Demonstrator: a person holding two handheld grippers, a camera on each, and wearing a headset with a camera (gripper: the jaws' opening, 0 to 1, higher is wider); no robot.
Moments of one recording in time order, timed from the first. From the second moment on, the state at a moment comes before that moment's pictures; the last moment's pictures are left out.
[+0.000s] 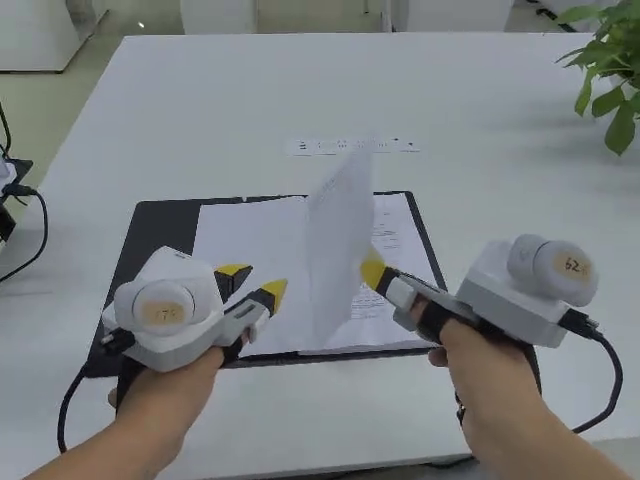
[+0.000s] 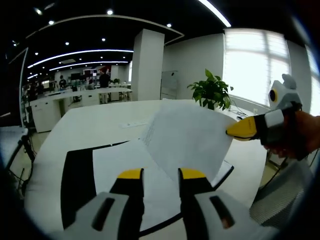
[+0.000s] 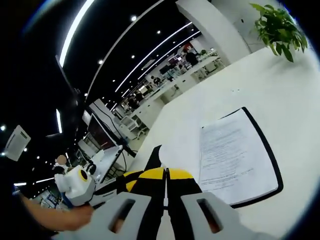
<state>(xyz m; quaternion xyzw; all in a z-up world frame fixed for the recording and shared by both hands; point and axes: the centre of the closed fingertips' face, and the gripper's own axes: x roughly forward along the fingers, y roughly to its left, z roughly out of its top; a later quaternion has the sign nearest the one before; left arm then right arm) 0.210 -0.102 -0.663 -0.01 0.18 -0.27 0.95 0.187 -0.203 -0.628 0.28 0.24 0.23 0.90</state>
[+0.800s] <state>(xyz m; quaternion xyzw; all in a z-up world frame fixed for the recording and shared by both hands) 0.197 0.005 -0.664 -0.02 0.18 -0.20 0.96 0.200 -0.092 -0.664 0.17 0.30 0.29 0.89</state>
